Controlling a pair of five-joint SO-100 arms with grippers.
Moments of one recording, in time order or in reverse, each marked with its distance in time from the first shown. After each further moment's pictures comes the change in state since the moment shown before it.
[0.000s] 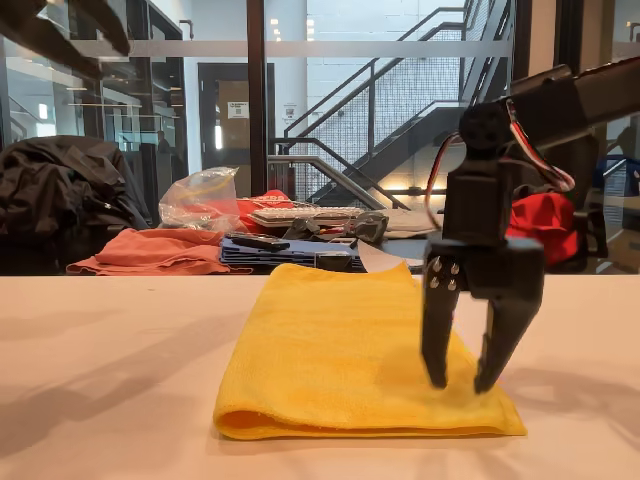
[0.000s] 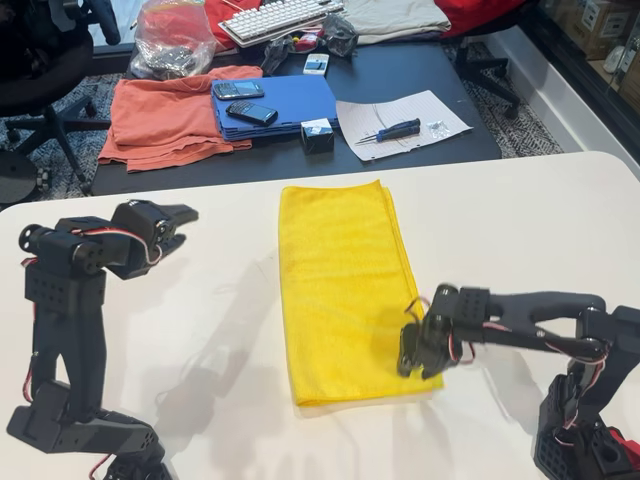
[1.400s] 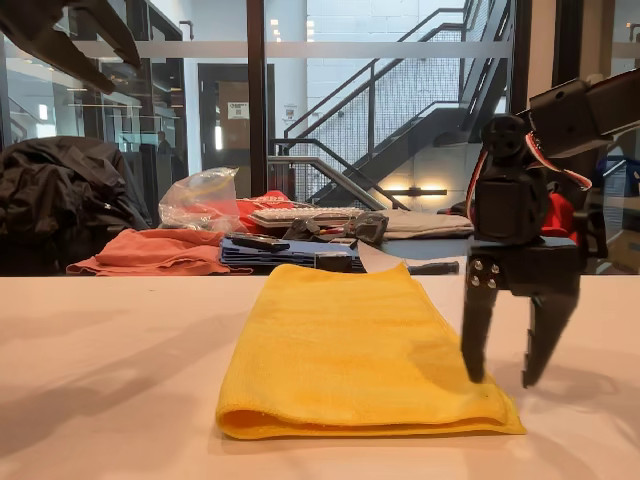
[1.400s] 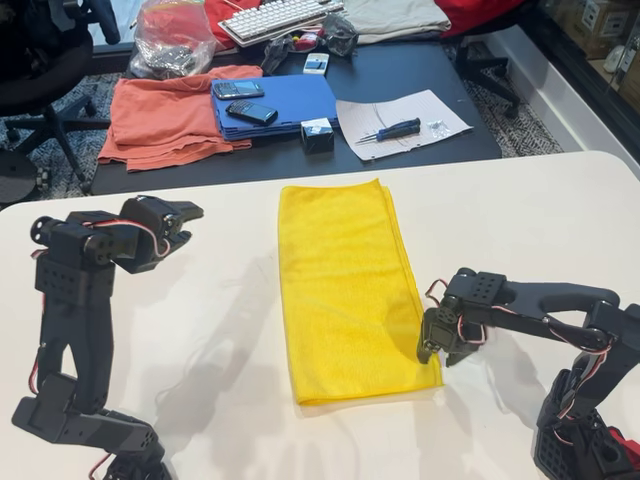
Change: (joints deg) arm 0 5.4 2.5 10.2 -1.2 -6.0; arm 1 -1.6 -1.4 -6.3 -0.4 -1.8
